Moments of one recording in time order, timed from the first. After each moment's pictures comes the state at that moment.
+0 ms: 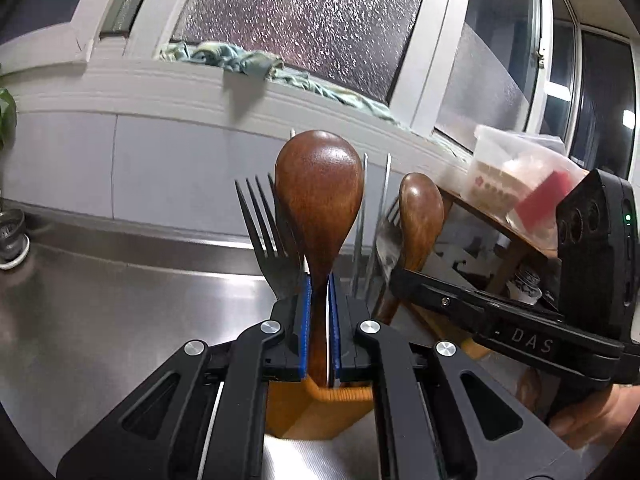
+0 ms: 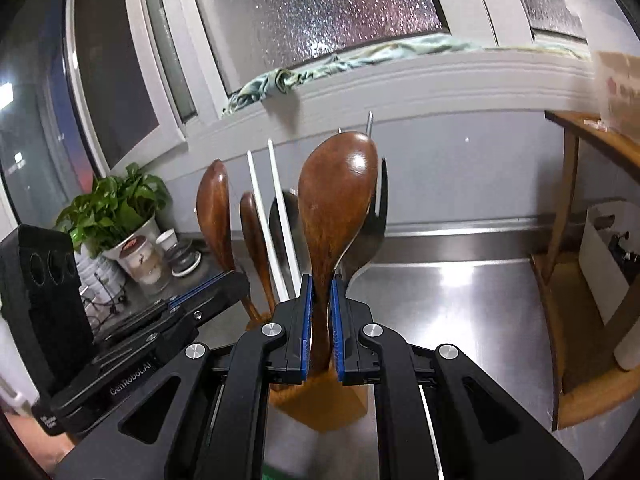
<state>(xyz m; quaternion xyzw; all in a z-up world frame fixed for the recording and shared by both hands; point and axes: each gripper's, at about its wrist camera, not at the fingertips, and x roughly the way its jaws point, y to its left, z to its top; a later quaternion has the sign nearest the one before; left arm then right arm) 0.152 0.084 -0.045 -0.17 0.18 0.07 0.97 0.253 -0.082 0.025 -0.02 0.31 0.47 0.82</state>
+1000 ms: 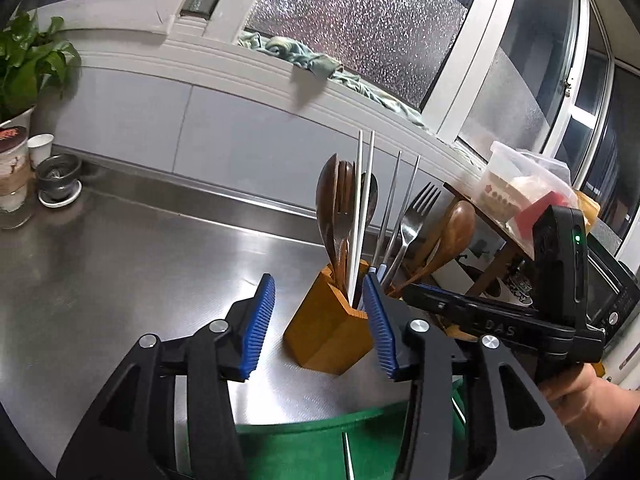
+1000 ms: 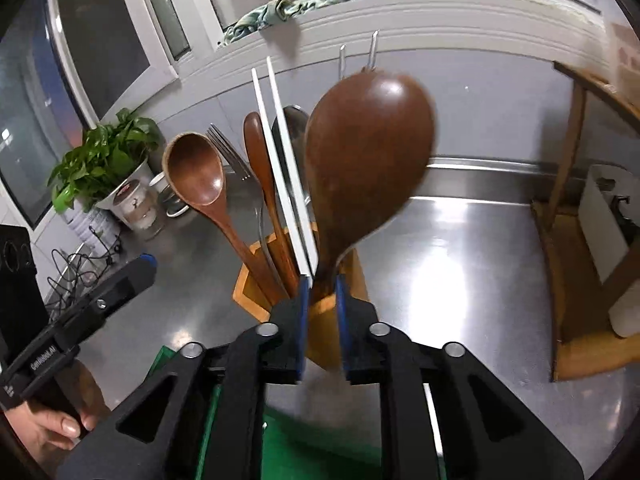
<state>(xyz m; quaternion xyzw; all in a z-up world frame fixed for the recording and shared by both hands) 0.077 0.102 -0.036 -0.23 0.21 0.11 0.94 0.239 -0.085 0.017 -0.09 0.40 0.44 0.80</state>
